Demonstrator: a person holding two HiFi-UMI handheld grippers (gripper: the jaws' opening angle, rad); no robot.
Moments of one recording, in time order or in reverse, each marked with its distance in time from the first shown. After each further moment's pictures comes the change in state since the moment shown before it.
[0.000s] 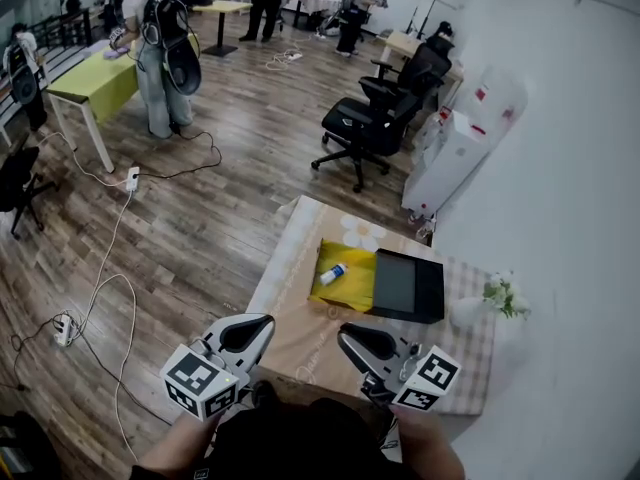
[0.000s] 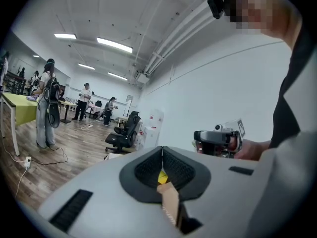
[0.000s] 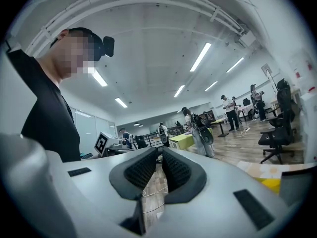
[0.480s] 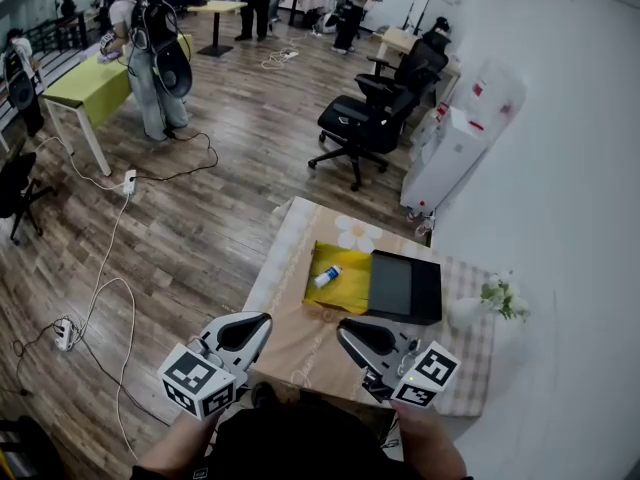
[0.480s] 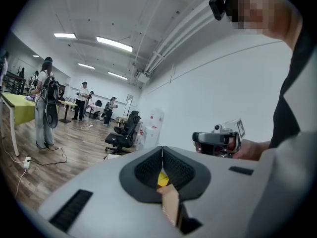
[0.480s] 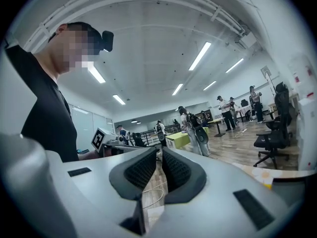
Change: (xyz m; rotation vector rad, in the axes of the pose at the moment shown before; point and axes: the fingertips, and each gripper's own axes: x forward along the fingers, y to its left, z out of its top) left arm 0.022 0.002 0.006 -0.001 0.005 0.003; right arm -0.006 -0.029 0.003 -0.031 0.034 -0.031
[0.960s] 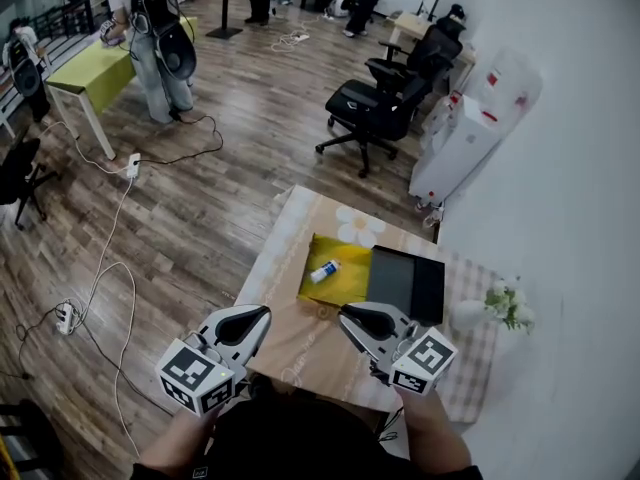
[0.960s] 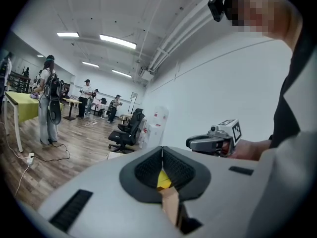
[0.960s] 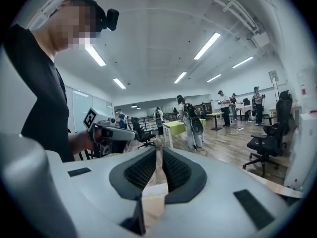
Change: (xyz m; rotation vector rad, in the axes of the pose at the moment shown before) left arm 0.038 0.002 -0.006 -0.025 0.023 0.053; right arm -0.006 -0.065 -0.028 -0.100 0.179 -0.014
